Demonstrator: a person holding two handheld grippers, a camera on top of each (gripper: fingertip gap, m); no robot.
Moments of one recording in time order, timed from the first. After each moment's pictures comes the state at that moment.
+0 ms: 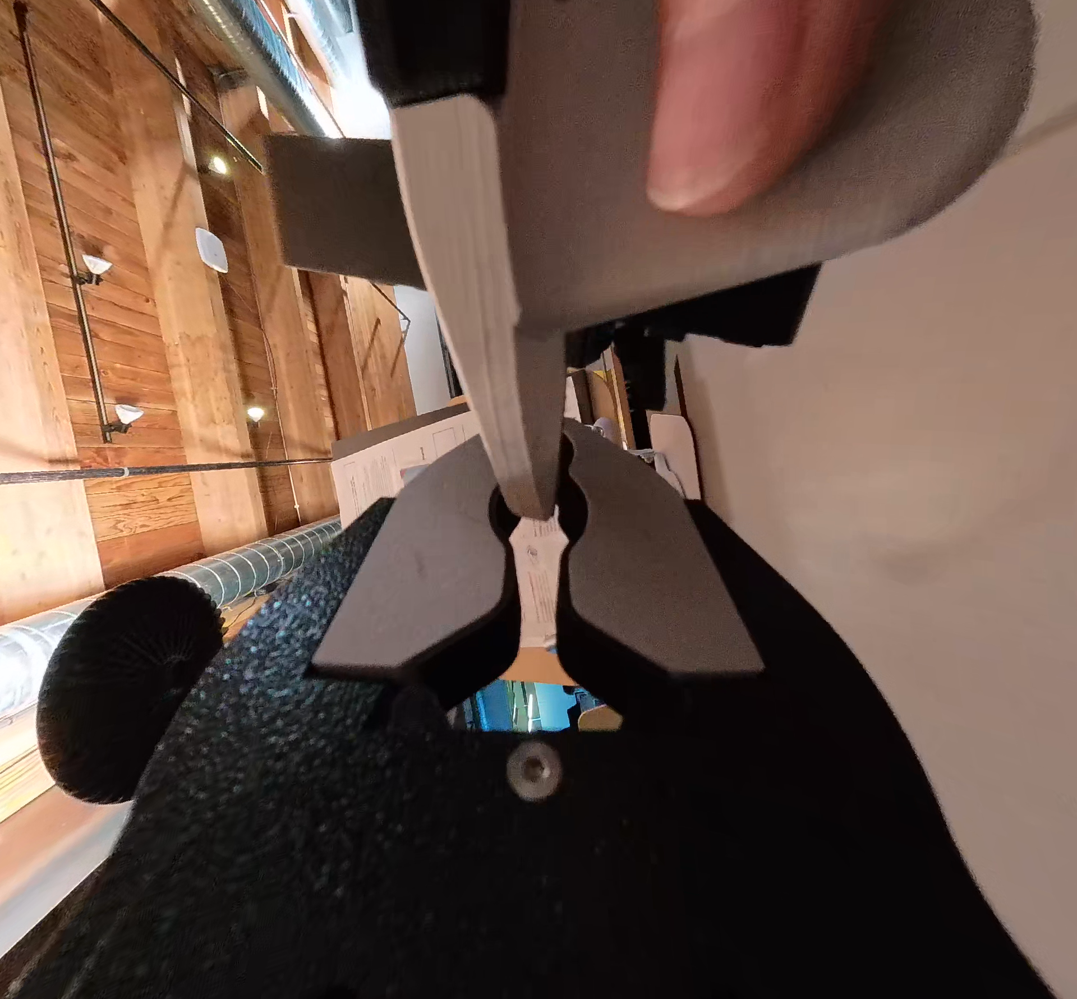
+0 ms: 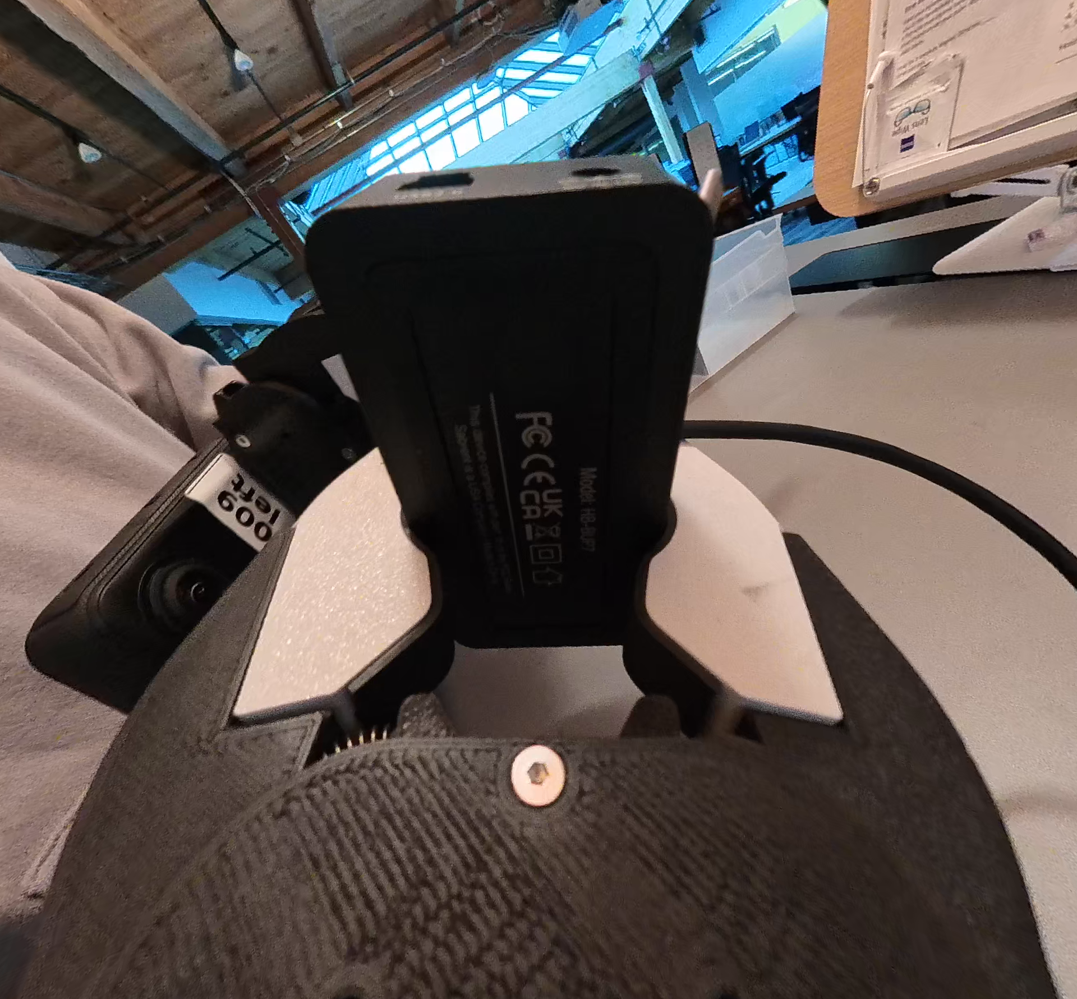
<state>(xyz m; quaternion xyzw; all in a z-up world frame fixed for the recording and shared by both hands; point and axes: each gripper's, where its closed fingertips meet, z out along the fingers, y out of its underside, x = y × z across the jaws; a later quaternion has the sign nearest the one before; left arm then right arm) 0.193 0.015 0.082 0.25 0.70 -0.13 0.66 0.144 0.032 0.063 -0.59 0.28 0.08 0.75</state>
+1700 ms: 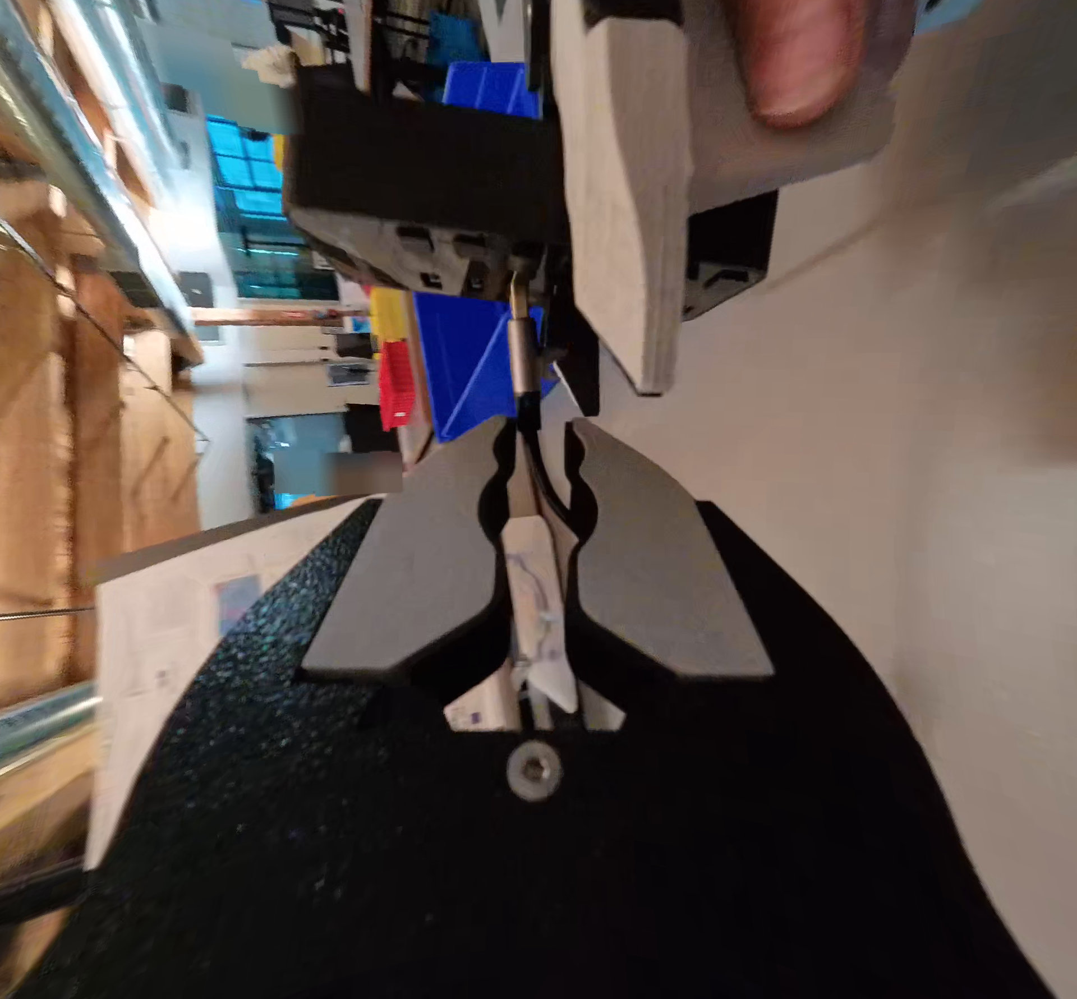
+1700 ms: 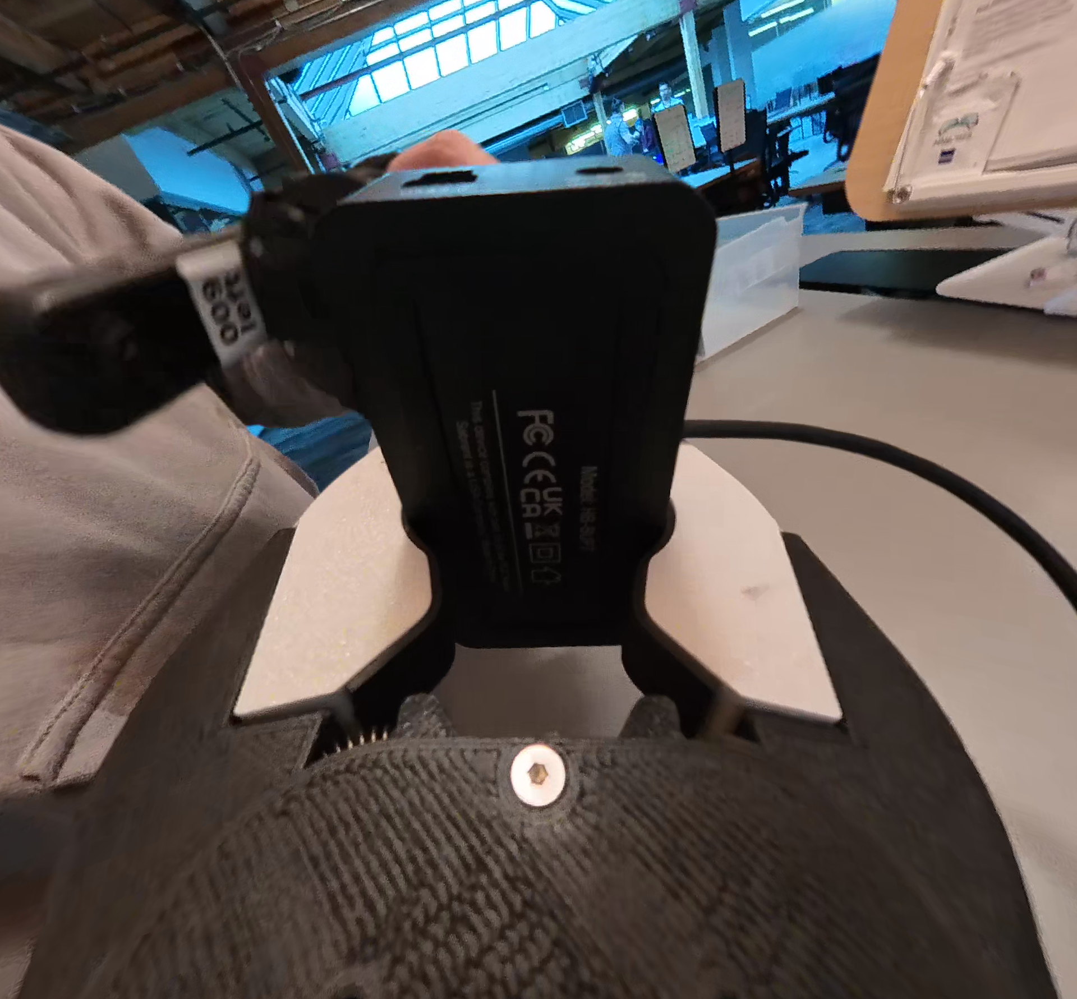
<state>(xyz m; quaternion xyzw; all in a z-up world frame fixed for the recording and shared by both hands) 0.172 0.014 0.054 0.28 0.79 -0.26 0.47 0.131 0.029 0.059 -0.65 0.22 0.04 0.72</state>
